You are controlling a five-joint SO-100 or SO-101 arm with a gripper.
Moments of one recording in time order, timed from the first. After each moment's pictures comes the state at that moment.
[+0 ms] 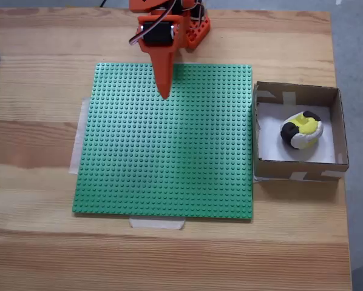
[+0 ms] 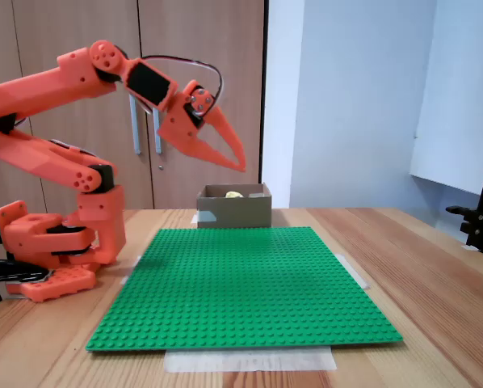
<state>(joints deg) -4.9 161.2 137.5 49.2 4.0</state>
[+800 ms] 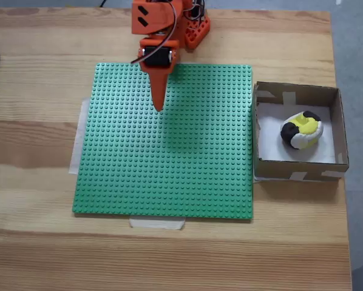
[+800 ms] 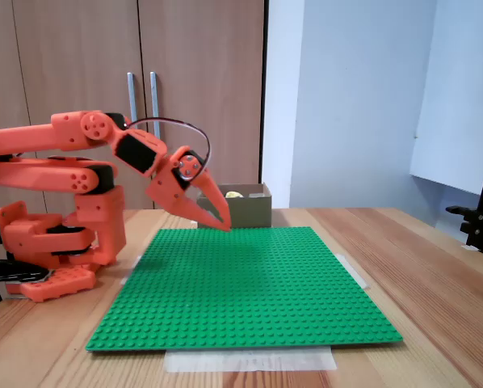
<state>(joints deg) -1.5 179.0 166.7 41.6 -2.6</state>
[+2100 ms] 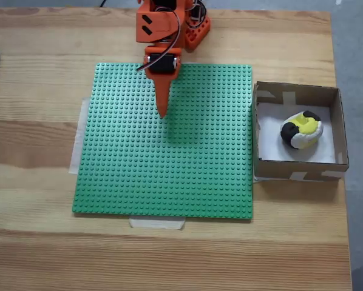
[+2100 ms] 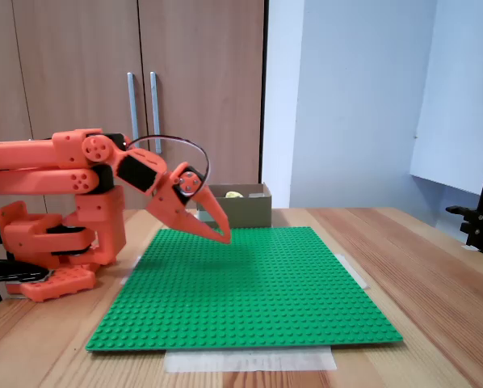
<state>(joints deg) -2.5 184.1 182.5 37.7 -5.1</state>
